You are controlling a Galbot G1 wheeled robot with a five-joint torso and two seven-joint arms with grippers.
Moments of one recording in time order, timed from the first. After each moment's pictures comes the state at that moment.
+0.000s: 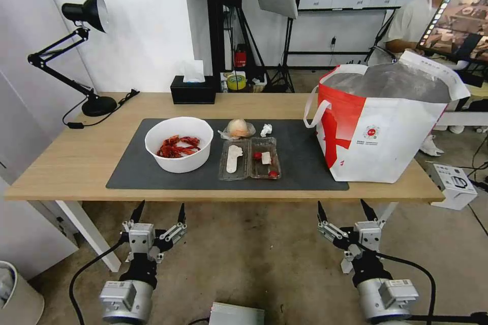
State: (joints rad) left arm 1.80 -1.50 -0.55 -2.30 0.00 0.00 0.00; right arm -1.80 1.50 0.55 2.30 0.00 0.00 0.00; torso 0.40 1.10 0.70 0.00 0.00
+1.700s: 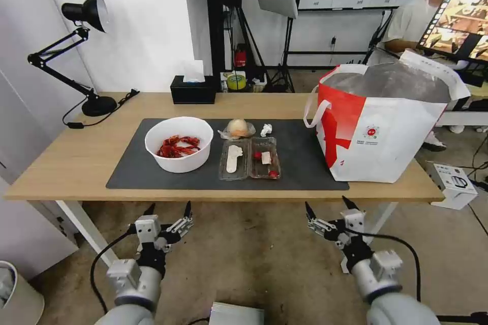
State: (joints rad) left arm 1.65 -1.39 -0.45 -2.26 -0.37 0.29 -0.19; right arm -1.58 1.21 0.52 2.20 0.22 -0.34 -0.04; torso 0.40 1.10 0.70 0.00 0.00
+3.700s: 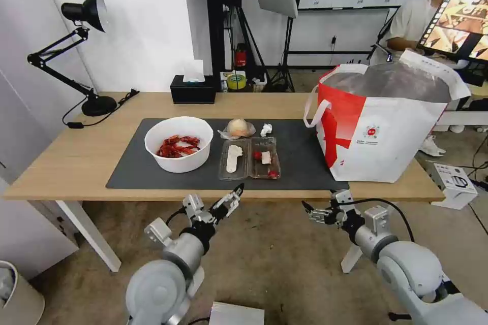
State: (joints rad) left arm 1.38 -1.37 -0.31 -2.25 -1.25 0.38 -0.37; right arm -1.37 0.99 0.46 2.04 0.41 -0.46 -0.09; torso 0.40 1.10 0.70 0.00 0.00
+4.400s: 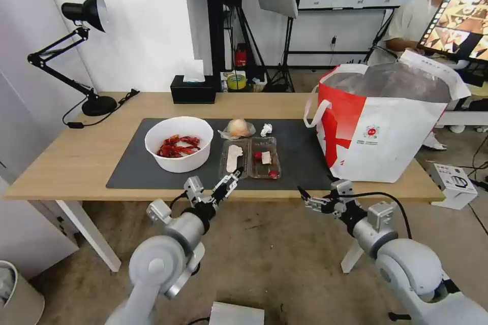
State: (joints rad) left arm 1.22 -1.35 -0.28 -2.14 -1.36 0.37 -0.46; right arm -1.36 0.98 0.45 2.11 0.45 -0.36 -0.05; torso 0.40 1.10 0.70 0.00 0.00
